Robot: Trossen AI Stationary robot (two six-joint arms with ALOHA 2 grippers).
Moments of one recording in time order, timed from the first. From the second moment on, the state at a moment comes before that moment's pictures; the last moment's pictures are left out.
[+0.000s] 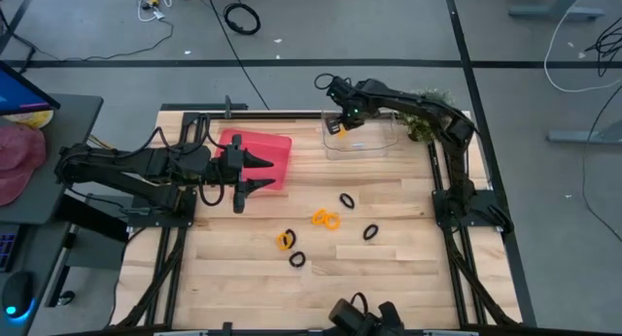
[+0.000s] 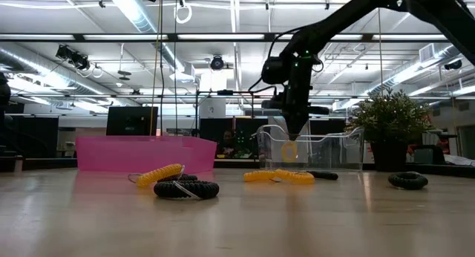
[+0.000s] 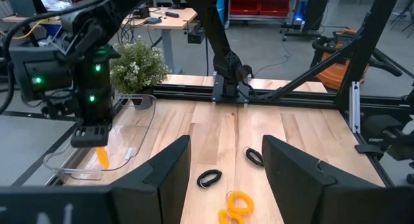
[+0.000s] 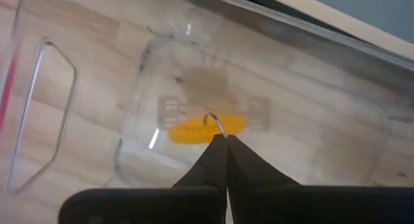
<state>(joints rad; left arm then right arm) -0.13 0.97 0.99 -0.24 -0.27 -0.07 -0.63 2.03 1.67 -0.97 0.08 0.52</state>
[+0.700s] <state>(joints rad) -0.13 0.97 0.99 -0.24 -0.27 -0.07 -0.63 2.12 1.66 -0.97 0.02 0.54</state>
